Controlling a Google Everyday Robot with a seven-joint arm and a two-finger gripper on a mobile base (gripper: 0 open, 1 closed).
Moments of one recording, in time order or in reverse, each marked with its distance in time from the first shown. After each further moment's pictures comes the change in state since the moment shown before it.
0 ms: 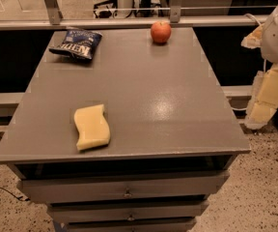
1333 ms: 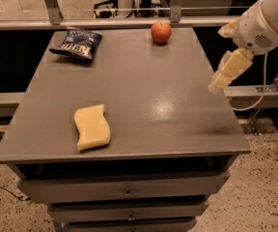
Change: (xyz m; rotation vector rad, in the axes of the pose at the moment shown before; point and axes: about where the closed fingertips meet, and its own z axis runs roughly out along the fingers) arm -0.028 -0.104 0.067 0.032 -0.300 0.080
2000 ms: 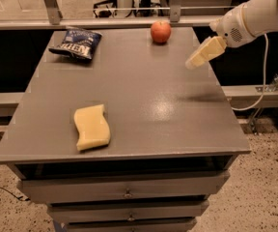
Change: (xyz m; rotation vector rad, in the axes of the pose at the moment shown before) arm -0.024 -0.090 0.061 0.073 -0.244 0.214
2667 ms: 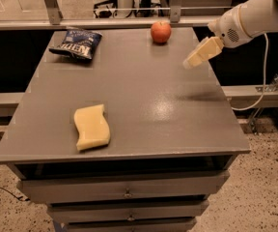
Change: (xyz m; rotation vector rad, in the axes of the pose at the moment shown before) arm -0.001 0.000 0.006 0.005 -0.002 0.011
